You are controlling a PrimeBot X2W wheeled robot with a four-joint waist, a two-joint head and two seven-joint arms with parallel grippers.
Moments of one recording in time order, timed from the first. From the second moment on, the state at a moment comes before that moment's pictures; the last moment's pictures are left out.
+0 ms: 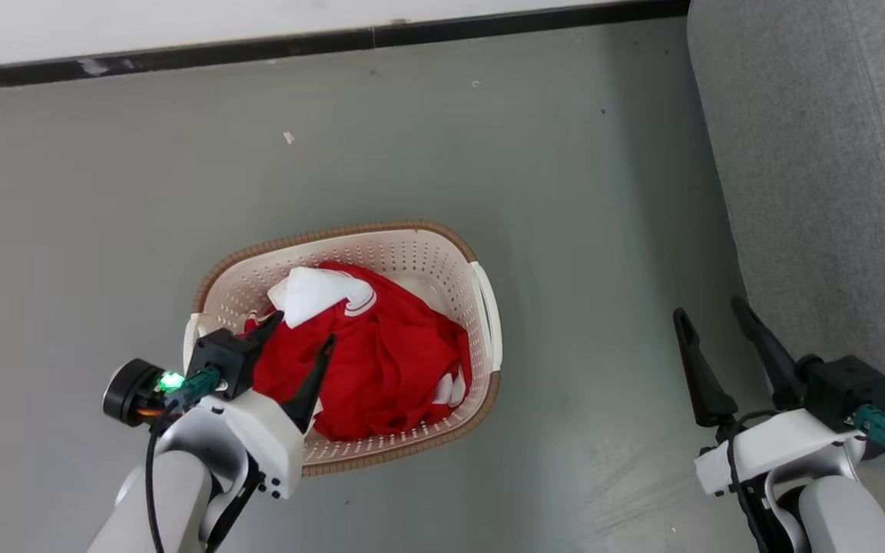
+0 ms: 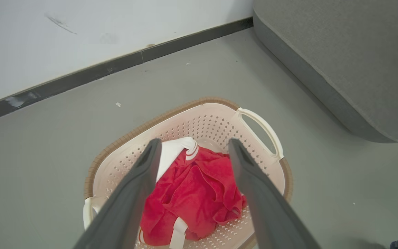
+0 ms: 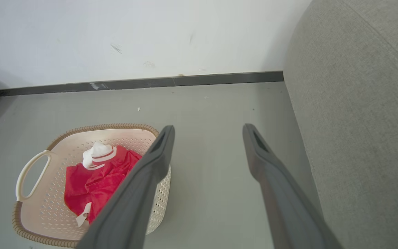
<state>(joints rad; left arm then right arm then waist) -0.36 0.16 -0.34 0.31 -0.26 -0.13 0.01 -0.13 -0.04 0.01 0.14 0.07 0.12 -0.25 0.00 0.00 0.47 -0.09</state>
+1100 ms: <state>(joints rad) -0.70 0.22 -0.30 0.47 -0.24 -0.12 0.24 -0.32 -0.04 0.09 0.09 0.18 0.12 -0.25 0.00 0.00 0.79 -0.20</state>
